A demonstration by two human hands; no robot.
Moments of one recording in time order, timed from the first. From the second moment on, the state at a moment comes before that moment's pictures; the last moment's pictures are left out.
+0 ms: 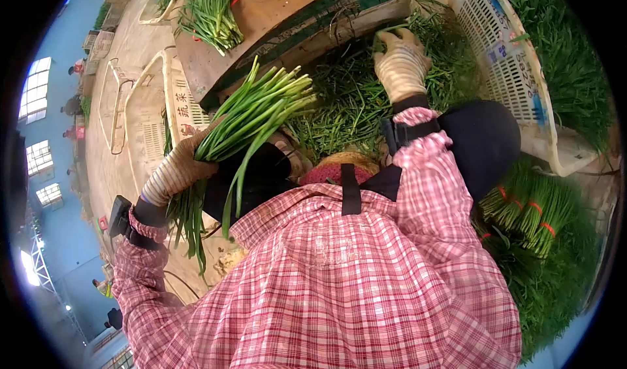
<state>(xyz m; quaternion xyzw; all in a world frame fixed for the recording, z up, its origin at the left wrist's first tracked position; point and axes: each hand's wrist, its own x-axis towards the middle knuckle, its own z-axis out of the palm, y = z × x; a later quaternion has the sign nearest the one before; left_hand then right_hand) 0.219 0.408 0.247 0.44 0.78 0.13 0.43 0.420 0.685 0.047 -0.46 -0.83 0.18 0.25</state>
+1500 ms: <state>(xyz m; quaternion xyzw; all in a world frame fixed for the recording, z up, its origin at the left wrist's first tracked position) 0.232 0.408 0.209 0.07 0.53 0.38 0.75 0.432 0.633 0.136 -0.17 -0.83 0.34 0.40</state>
